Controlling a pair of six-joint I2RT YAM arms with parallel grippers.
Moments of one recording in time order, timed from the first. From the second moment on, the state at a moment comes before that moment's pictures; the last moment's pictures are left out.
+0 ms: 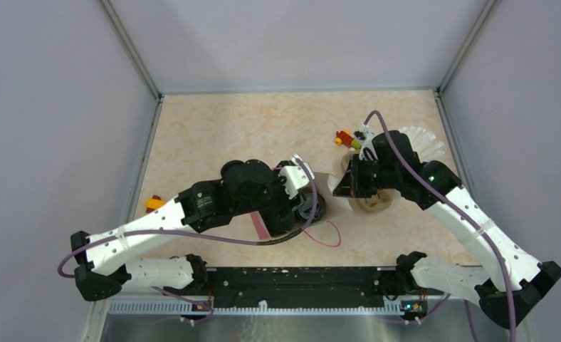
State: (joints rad) left arm -1.13 1.09 1.19 -0.57 -0.06 0.13; right arm 0.63 1.02 1.16 -0.88 -0.28 0.61
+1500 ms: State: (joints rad) left arm -1.07 1.10 1.14 -0.60 0.09 0.02; right arm 0.62 1.18 1.34 -0.97 -0.20 0.61
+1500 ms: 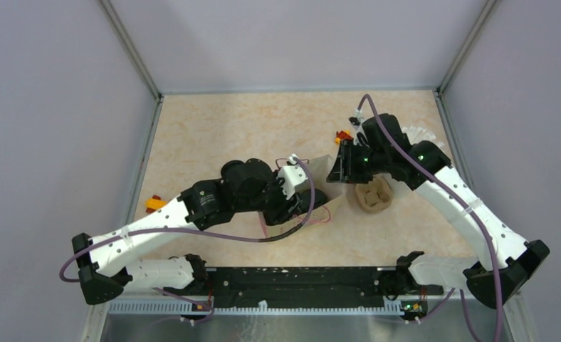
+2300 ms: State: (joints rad) left arm -1.05 1.08 1.27 -0.63 0.04 0.07; right arm 0.62 1.22 1.47 -0.91 -0.16 0.56
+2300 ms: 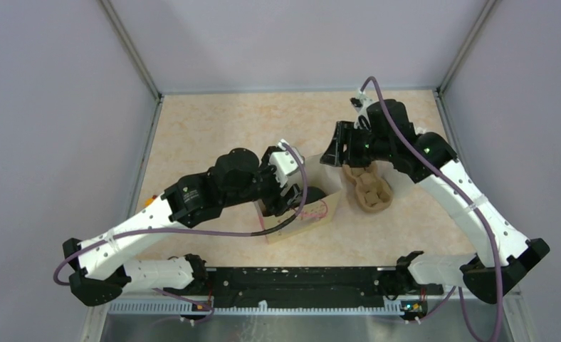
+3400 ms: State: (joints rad) left arm -0.97 1.00 1.47 -0.68 -0.76 -0.13; right arm 0.62 1.10 1.54 -1.07 0.33 0.42
